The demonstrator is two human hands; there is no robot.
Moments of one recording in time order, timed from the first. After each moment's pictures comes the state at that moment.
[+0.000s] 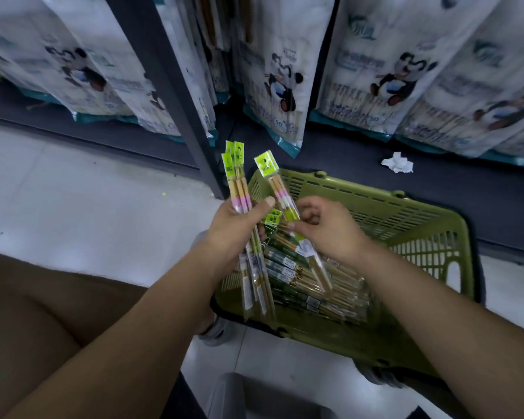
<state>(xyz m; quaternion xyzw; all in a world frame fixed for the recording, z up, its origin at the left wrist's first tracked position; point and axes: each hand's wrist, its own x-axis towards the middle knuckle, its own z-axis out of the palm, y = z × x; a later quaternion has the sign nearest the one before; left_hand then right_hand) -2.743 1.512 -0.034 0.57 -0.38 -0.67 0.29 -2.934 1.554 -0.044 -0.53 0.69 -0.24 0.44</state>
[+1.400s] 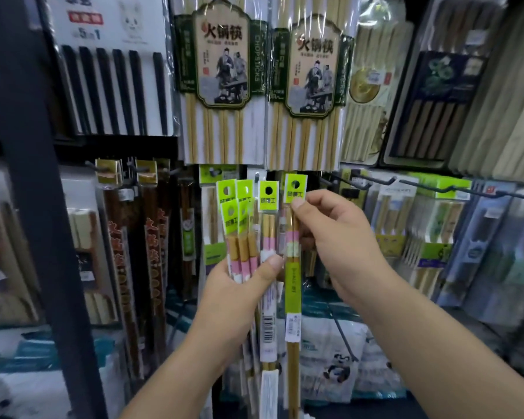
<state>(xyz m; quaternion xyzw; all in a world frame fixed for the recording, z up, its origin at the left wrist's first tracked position) -2.877 1.458 0.333 0.22 -0.60 -0.59 0.49 -3.010 1.516 0.409 -0.49 0.54 -0.67 0.15</state>
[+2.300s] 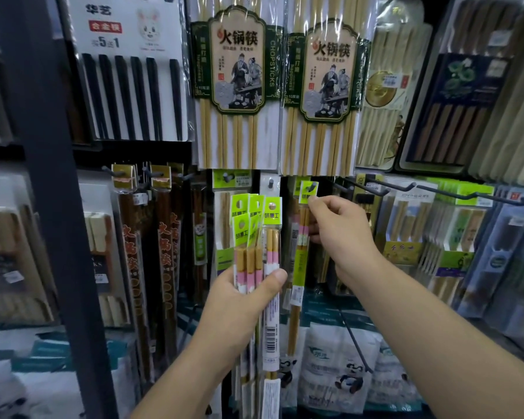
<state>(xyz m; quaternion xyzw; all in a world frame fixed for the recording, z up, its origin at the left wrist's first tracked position) -2.867 1.447 0.327 0.23 -0.63 -0.57 0.48 -3.034 1.470 0.407 -0.40 0.62 -0.67 0.12</state>
